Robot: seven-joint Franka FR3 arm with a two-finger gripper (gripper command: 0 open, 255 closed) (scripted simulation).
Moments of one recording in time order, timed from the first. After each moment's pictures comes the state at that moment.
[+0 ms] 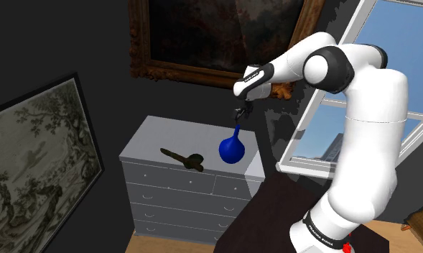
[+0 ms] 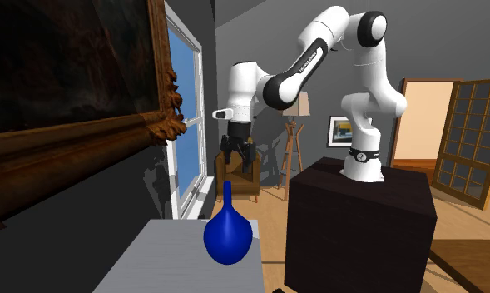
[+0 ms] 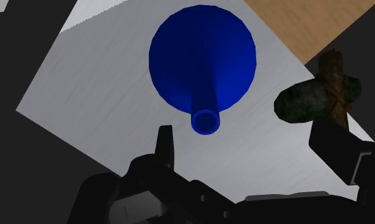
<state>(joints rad) -0.21 0.41 -0.30 -1.95 0.09 2.41 -0.40</state>
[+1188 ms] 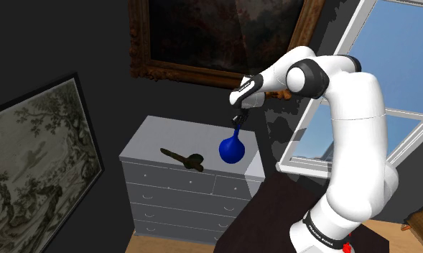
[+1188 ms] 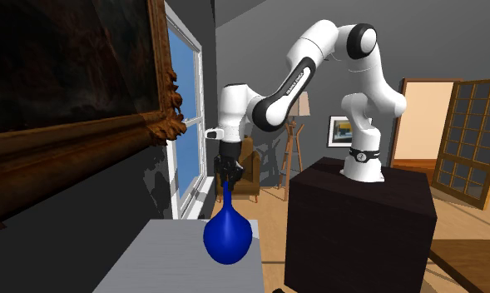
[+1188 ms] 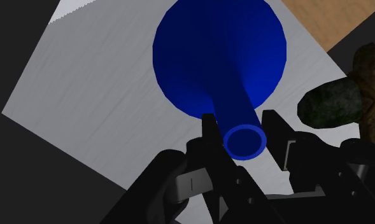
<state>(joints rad) -0.26 0.59 -0.27 -1.84 0.14 2.49 -0.44</state>
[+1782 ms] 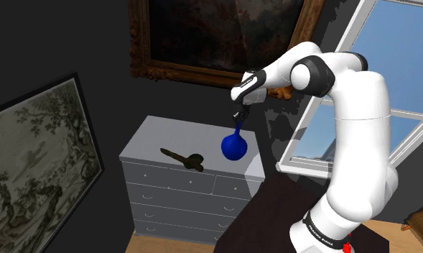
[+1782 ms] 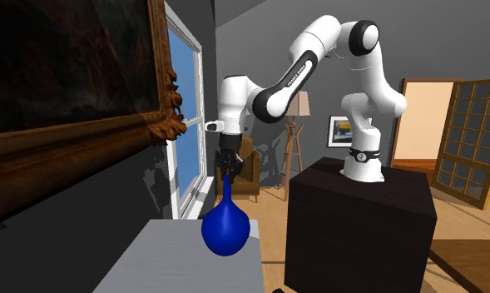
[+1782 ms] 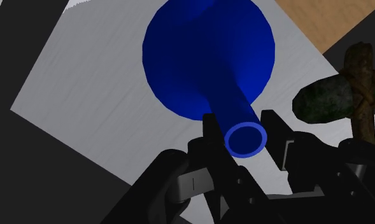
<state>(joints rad) -0.25 0.54 -0.28 -1.85 0.13 2.44 -0.44</state>
